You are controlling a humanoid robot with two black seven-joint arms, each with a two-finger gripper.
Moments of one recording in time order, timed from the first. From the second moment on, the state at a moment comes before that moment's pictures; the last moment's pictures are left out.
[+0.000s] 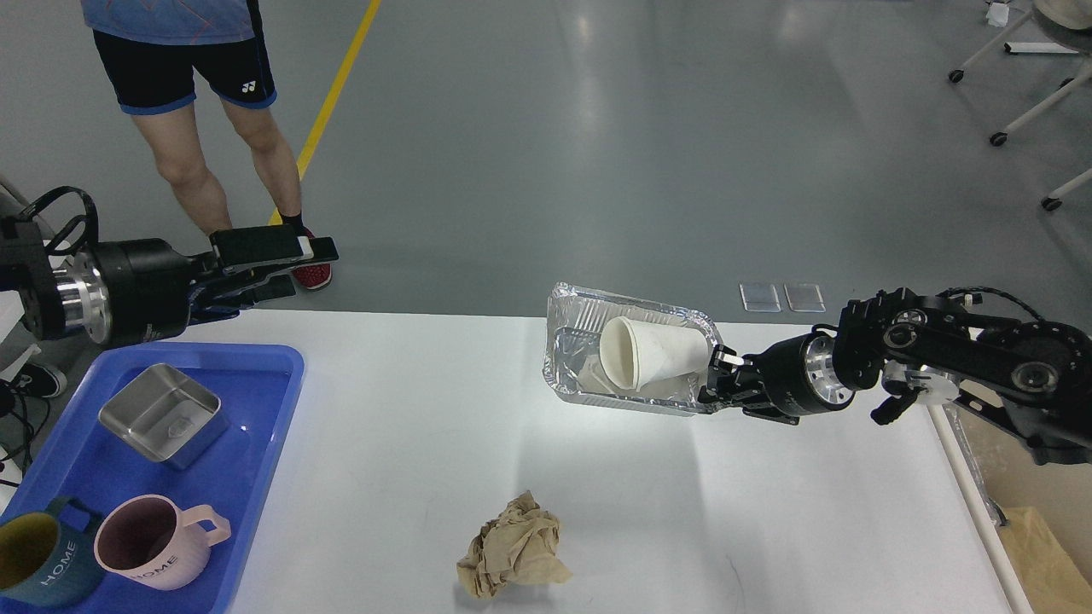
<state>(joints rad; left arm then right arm) -0.53 0.92 -0.95 -1.61 0.88 -0.59 0.12 1.05 -0.60 0.05 1.29 -0.45 0.37 -0.35</state>
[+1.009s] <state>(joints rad) -0.33 0.89 -0.88 -1.62 0.97 -0.59 0.17 1.05 -0.57 0.05 1.28 -0.45 0.37 -0.35</state>
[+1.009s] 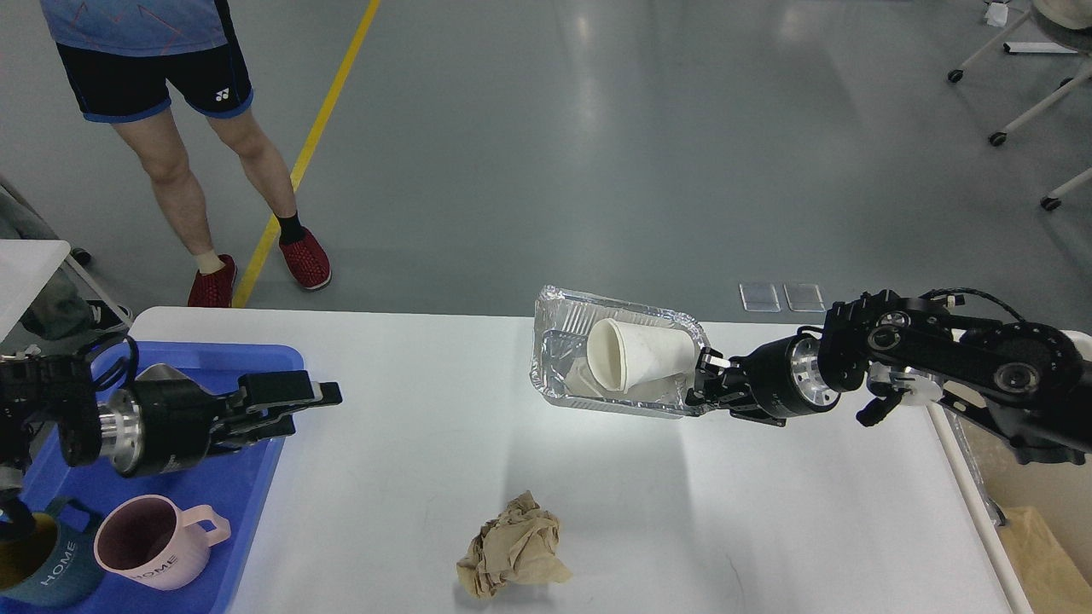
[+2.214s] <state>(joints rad) -0.65 0.30 -0.35 -1.26 1.15 -0.58 0.26 1.02 -0.58 0.06 1.28 -0.46 0.37 -0.35</state>
